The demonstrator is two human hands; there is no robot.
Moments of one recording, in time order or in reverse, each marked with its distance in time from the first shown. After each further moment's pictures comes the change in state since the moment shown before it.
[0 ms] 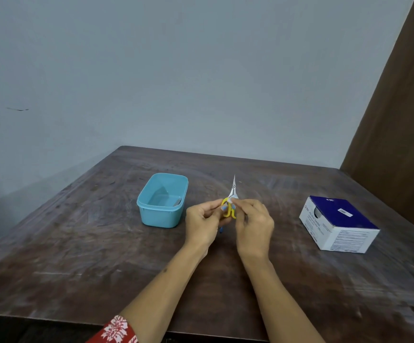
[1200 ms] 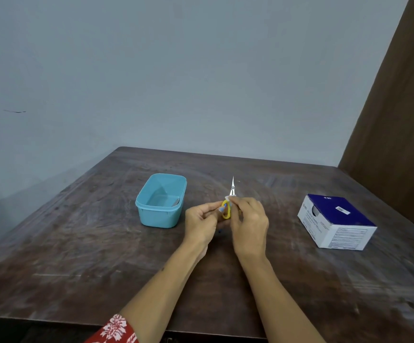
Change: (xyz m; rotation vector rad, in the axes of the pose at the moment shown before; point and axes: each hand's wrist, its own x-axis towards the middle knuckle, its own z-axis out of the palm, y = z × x) left_hand -0.004 0.005 0.001 -0.026 -0.011 -0.077; right_hand -0.002 -0.002 0.001 -0.041 -0.071 0.009
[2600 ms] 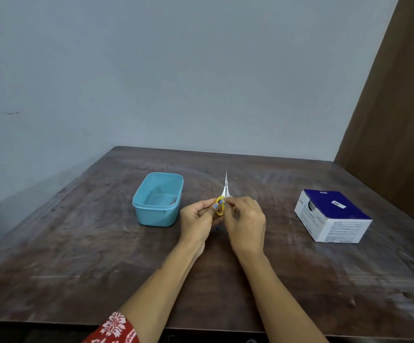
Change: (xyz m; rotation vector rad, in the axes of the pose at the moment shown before) left_hand -0.001 0.001 0.000 -0.025 0.046 -0.009; right_hand -0.002 -0.001 -0.002 -0.028 -0.042 0.050
